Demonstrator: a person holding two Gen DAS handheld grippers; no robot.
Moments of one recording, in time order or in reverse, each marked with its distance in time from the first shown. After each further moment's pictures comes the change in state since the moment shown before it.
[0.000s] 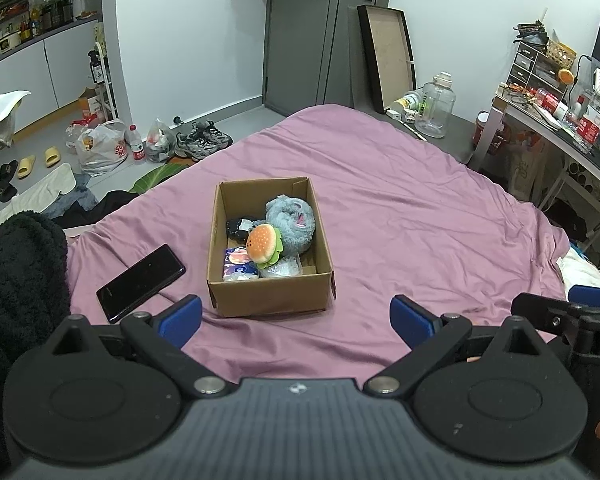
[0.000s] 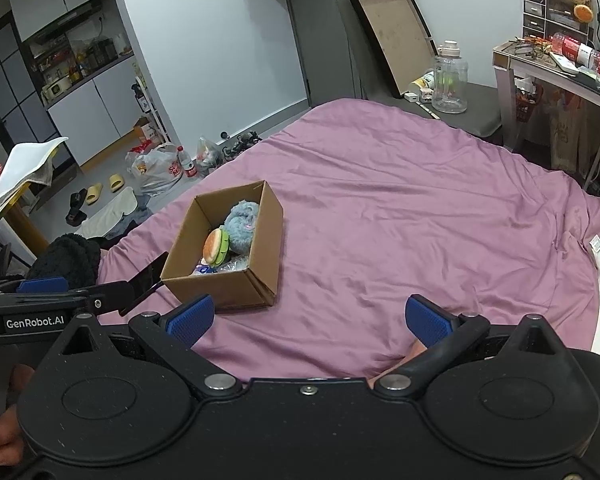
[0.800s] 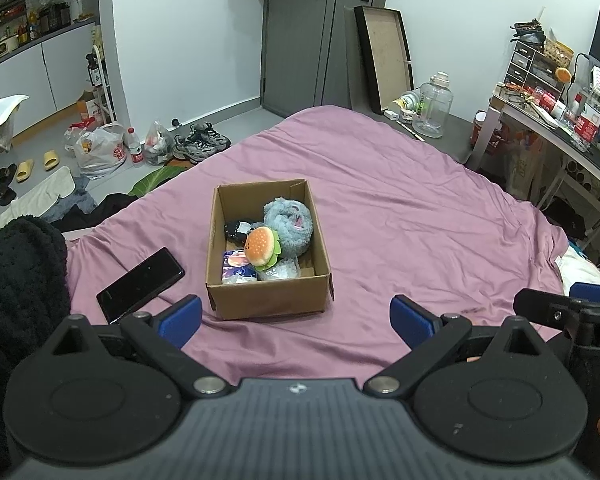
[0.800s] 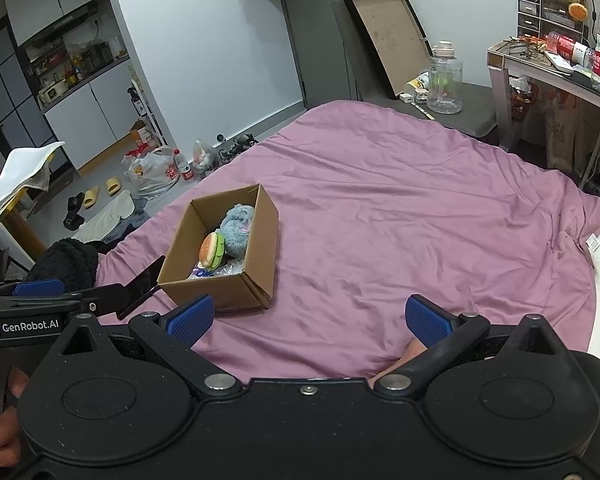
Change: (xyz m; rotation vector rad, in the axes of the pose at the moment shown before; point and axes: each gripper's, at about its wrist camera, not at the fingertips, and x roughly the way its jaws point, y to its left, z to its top) left arm -0.001 0.000 0.003 0.008 -0.001 0.000; right arm 0.001 -0.005 0.000 0.004 -0.006 -0.005
